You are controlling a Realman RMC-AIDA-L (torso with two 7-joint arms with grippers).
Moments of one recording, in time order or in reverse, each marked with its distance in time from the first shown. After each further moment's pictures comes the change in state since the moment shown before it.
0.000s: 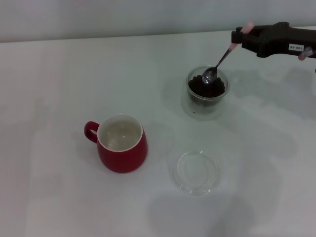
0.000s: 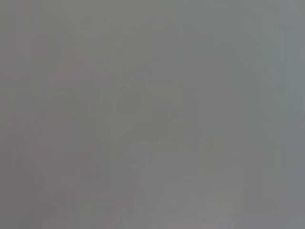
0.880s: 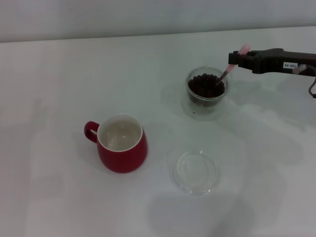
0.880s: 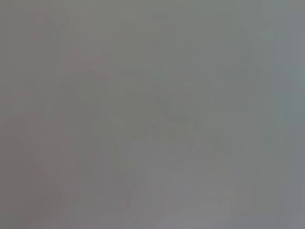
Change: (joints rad) left arm 0.007 -0.003 0.002 0.008 0.004 -0.013 0.000; right arm -0.008 0.004 -0.025 0.077 -0.027 0.026 0.160
